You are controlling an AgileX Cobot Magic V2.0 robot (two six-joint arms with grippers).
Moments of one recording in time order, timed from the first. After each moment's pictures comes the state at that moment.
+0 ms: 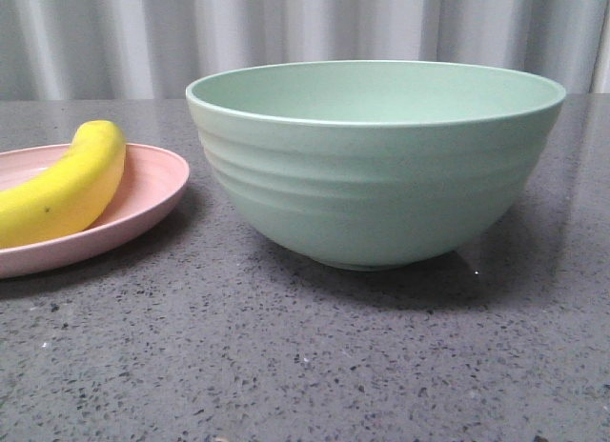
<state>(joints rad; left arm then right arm) -0.03 0.00 0.00 -0.05 0.16 0.05 -0.03 -0.01 0.01 -0.07 0.12 -0.01</state>
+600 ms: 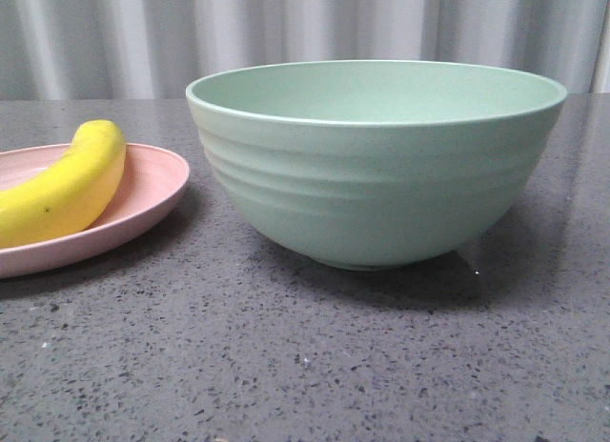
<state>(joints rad) -0.03 0.00 0.00 -0.05 0.04 0.05 -0.03 -0.01 0.01 -0.04 0.11 -0.01</state>
